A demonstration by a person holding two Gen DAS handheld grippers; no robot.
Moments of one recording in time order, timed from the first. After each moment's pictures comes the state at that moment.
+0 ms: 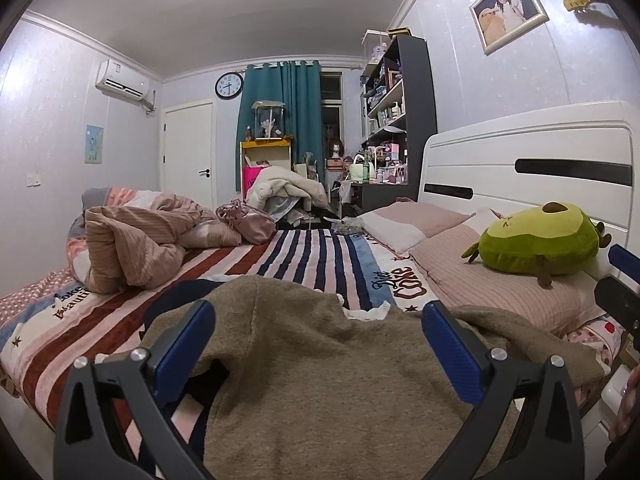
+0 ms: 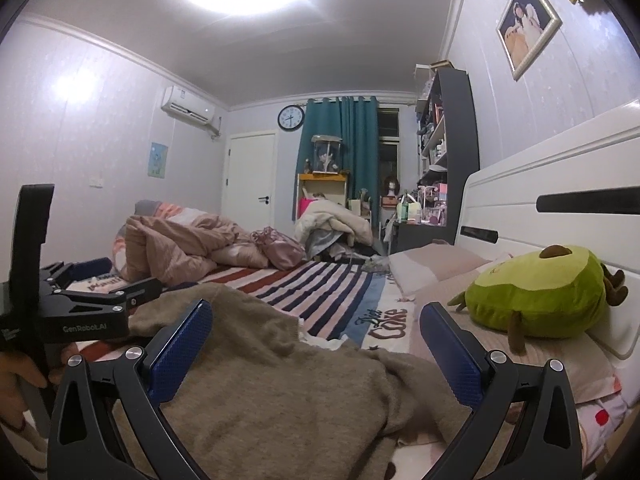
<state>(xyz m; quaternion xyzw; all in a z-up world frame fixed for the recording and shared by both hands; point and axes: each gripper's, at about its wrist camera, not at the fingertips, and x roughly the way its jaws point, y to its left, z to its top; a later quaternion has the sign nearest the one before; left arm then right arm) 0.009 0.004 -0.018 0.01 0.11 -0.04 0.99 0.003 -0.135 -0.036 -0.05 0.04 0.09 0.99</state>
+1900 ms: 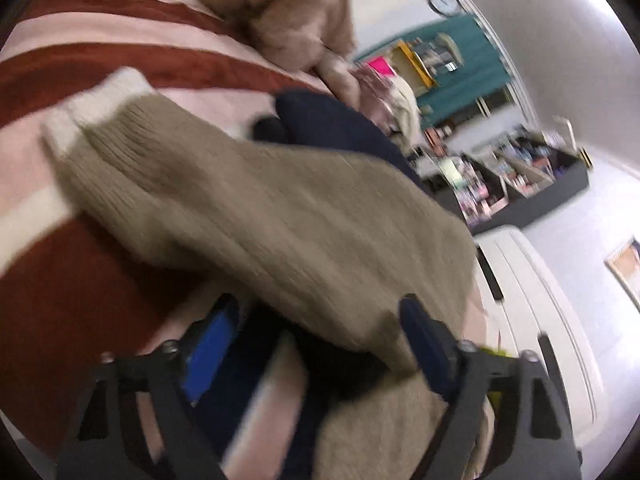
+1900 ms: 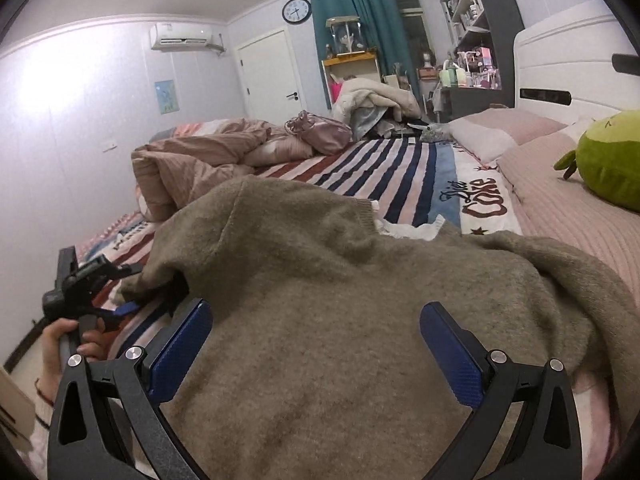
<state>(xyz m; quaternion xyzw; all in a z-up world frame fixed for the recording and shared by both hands) 0.144 0.290 -0.210 -0.46 0.27 -0.01 0.84 0.172 -0.085 -0.131 0.04 0.26 0.18 0.95</state>
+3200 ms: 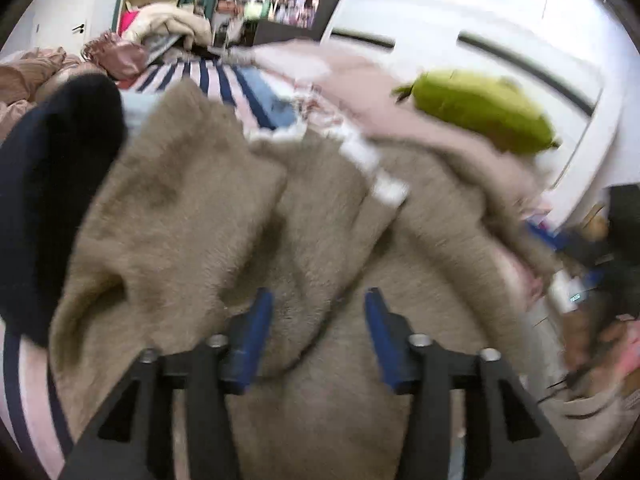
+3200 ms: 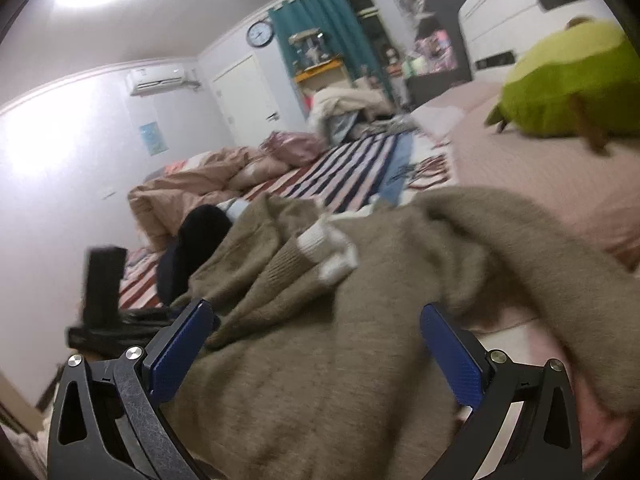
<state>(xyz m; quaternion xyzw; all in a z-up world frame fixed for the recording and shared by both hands) 0.172 0.031 -0.154 -0.04 0.37 -0.29 0.88 0.126 -0.215 -0.151 0.13 0.25 0.19 0.94</state>
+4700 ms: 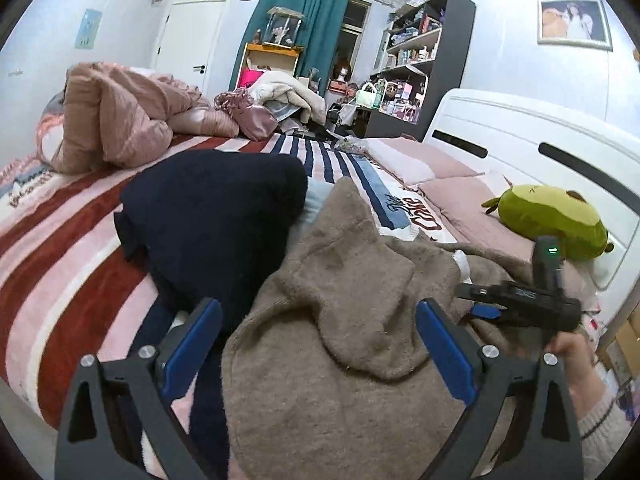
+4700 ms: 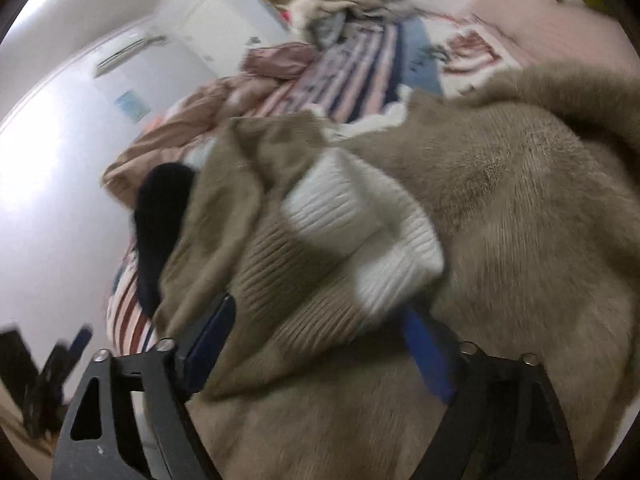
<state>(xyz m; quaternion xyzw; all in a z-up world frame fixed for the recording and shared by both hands) 0.114 0.133 -0.127 -0.11 0.26 -0.09 0.96 0.288 -0.178 -0.223 0.21 0.43 0.19 0.86</state>
